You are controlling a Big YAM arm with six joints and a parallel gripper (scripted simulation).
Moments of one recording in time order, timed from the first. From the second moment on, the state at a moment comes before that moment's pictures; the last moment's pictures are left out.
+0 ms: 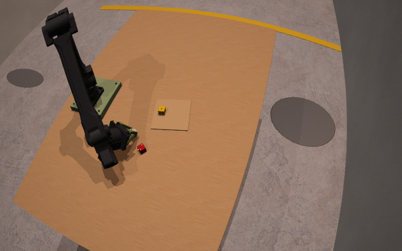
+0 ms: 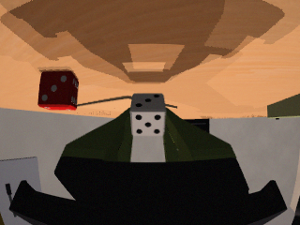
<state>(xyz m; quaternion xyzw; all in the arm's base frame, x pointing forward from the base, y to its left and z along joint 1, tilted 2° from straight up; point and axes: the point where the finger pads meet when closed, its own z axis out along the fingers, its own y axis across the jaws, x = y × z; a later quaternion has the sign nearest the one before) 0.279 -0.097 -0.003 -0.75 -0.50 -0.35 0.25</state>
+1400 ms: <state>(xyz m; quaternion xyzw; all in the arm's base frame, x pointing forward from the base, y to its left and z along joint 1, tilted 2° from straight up) 0.278 -0.096 -0.014 -0.75 -0.50 -0.35 0.25</state>
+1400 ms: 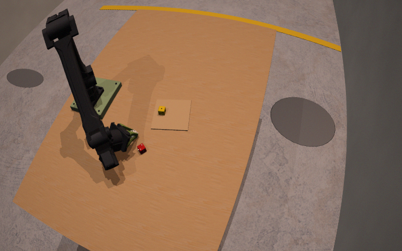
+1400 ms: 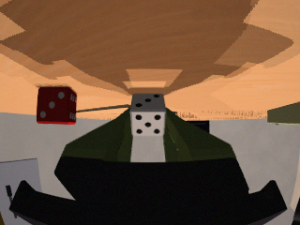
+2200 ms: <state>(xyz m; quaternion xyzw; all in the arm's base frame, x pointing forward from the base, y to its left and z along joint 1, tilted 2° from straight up) 0.278 -0.096 -0.014 -0.75 -0.50 -0.35 0.25</state>
